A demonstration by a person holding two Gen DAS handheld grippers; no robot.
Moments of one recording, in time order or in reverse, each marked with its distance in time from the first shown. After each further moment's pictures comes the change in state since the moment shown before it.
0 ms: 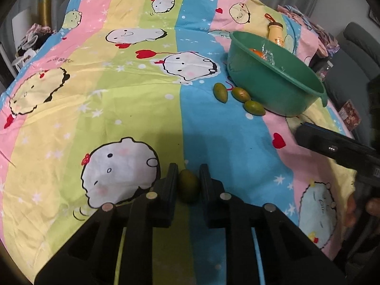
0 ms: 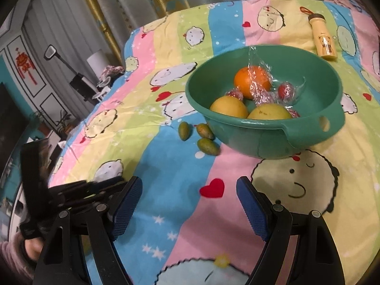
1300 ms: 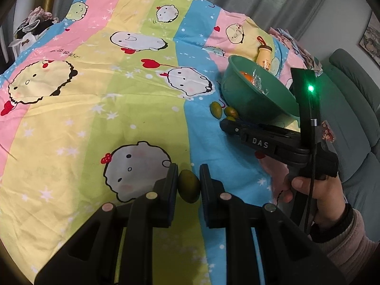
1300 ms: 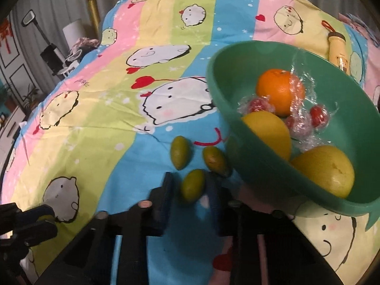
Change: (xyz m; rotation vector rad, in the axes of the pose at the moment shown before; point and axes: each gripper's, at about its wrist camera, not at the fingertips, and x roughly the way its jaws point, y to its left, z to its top) left arm -0.033 0.034 0.001 -0.078 -0.055 -0.163; right arm 0.080 0.028 0.035 -0.095 0.087 -0.215
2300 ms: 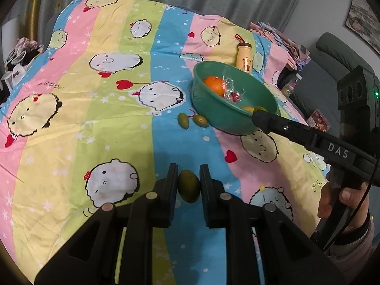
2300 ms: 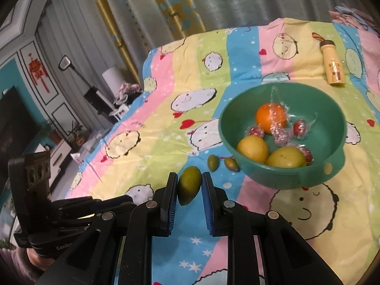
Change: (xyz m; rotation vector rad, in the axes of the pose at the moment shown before) left arm -0.015 -0.056 0.014 0.123 -0.017 0.011; right arm -0.120 -0.021 -0.021 0.087 -0.219 0.263
